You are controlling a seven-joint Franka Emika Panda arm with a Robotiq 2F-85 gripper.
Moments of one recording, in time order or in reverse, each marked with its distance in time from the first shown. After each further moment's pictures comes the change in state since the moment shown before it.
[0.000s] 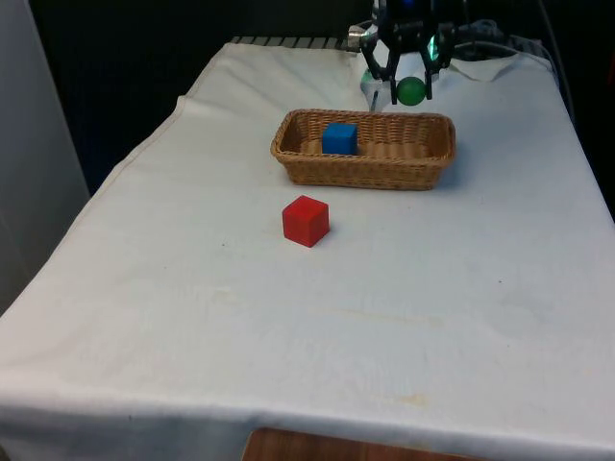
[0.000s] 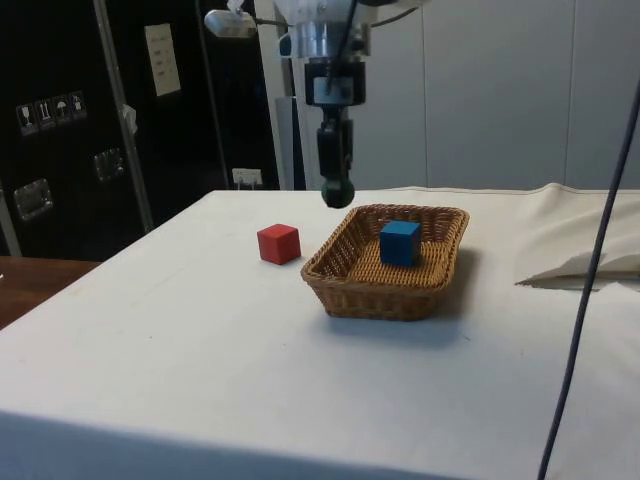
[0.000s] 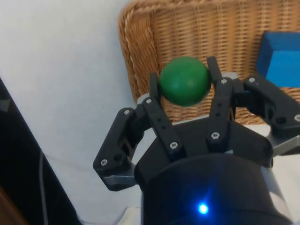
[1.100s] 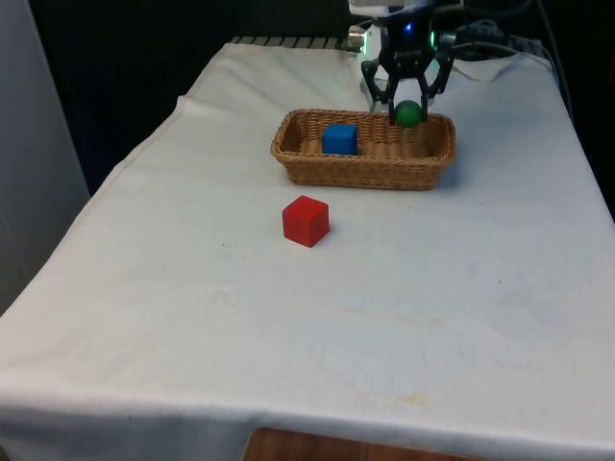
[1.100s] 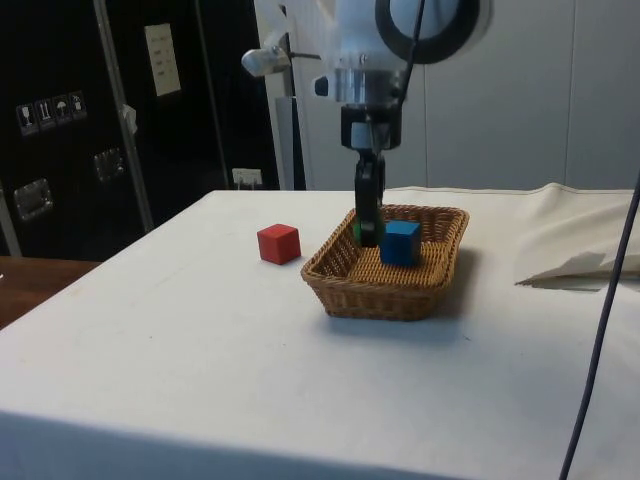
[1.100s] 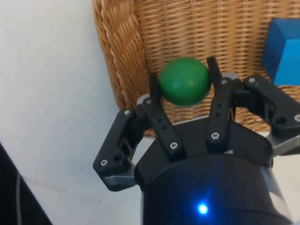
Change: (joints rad) arm 0.005 0.033 0.017 -0.160 0.000 0.218 -0.003
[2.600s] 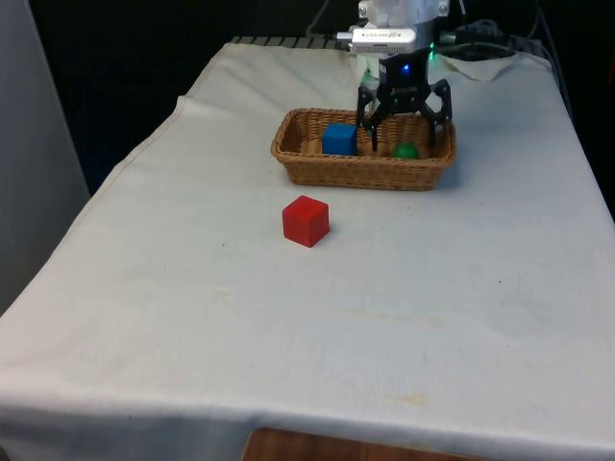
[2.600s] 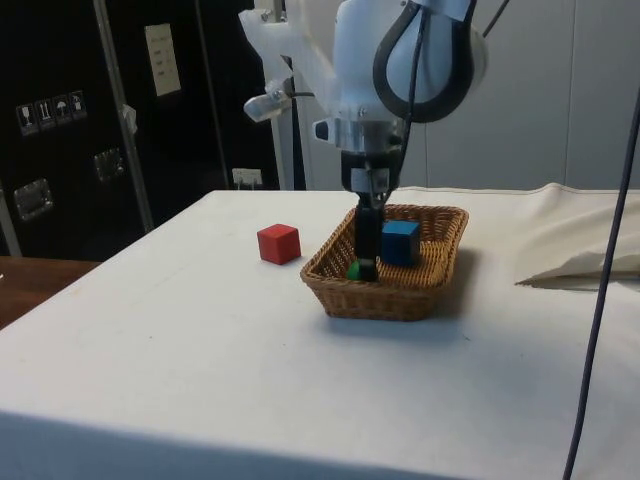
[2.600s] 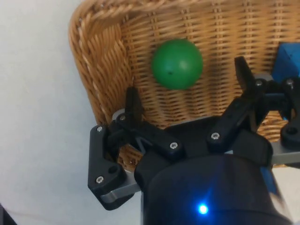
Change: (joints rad) arm 0.000 0.179 0.011 0.025 0.001 0.147 0.002
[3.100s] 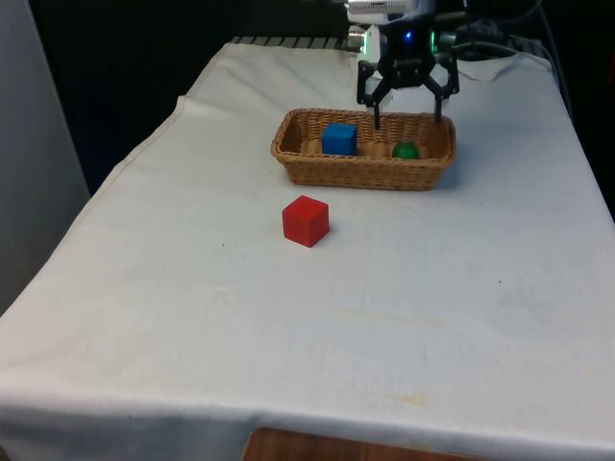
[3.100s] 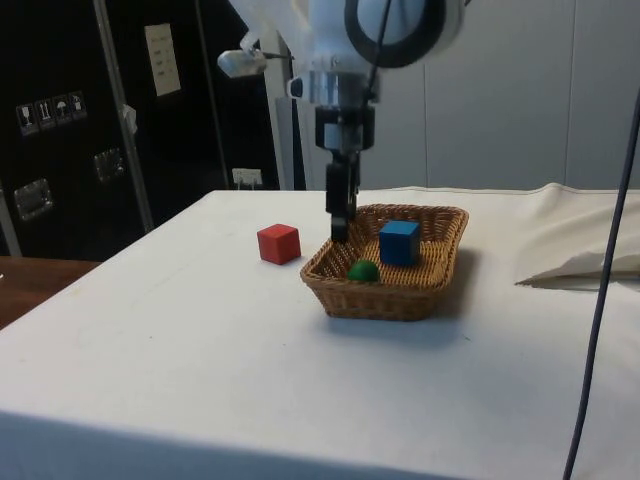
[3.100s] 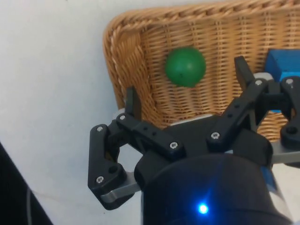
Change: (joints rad) arm -0.004 -0.100 -0.009 0.075 -0.001 -0.160 0.000
